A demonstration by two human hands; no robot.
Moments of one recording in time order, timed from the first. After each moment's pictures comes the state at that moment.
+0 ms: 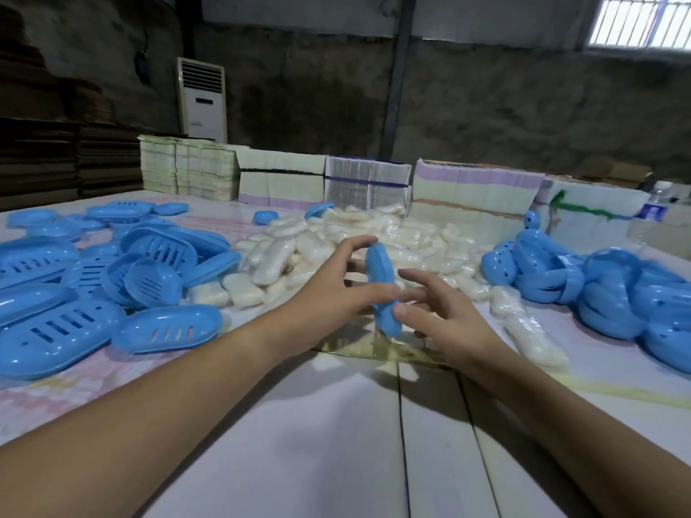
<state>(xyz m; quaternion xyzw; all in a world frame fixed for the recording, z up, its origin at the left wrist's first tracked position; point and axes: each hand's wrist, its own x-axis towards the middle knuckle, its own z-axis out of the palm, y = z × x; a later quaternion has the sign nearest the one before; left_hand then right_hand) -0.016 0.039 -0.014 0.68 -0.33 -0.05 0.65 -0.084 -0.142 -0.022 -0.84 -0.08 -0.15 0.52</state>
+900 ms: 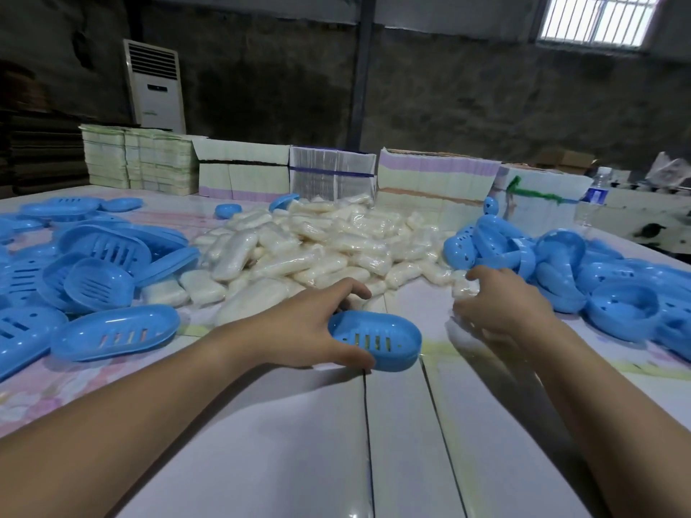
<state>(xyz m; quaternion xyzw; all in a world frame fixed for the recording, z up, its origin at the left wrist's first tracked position) -0.022 0.043 -0.025 0.83 -0.44 -0.06 0.33 -0.097 -0.228 0.002 -0.95 0.27 -0.13 0.07</state>
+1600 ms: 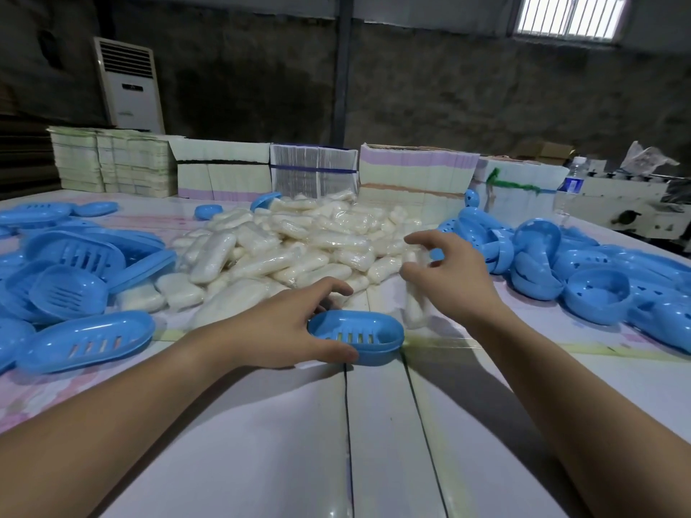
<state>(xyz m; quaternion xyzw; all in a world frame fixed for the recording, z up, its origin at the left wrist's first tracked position) -0.025 0.041 -0.024 0.84 -0.42 -0.10 0.35 -0.095 -0.188 0.005 -0.86 0.09 -0.33 0.37</state>
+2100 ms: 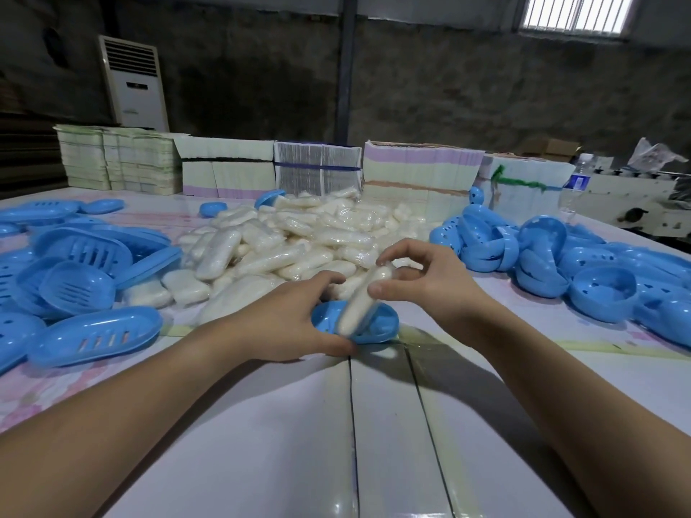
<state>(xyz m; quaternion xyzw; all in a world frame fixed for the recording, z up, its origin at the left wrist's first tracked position) -0.020 0.040 -0.025 0.86 -0.40 -0.04 0.32 -0.103 -0.168 0.005 -0.80 -0.06 -0.17 0.57</state>
